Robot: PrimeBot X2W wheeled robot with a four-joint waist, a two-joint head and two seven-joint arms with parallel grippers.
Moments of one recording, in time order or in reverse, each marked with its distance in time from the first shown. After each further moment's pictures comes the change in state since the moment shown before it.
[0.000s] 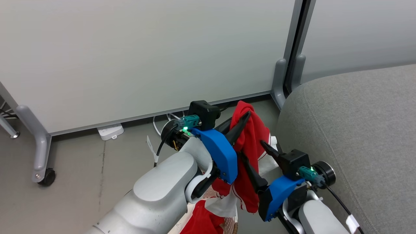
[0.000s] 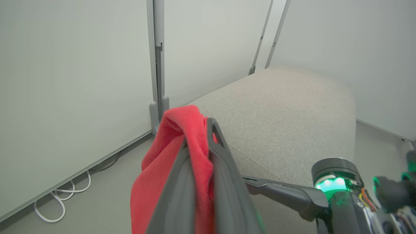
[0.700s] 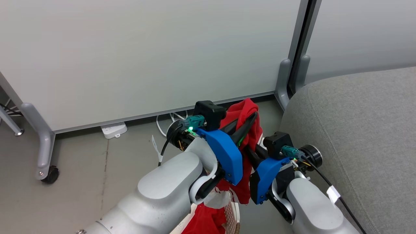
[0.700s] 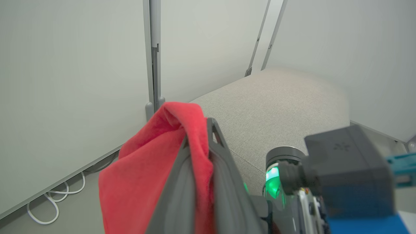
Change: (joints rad) left arm -0.040 0.000 -0.084 -0.008 -0.082 0.013 -0.034; right arm -0.249 0.000 0.123 0.347 0.096 0.000 -0.050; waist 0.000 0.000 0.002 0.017
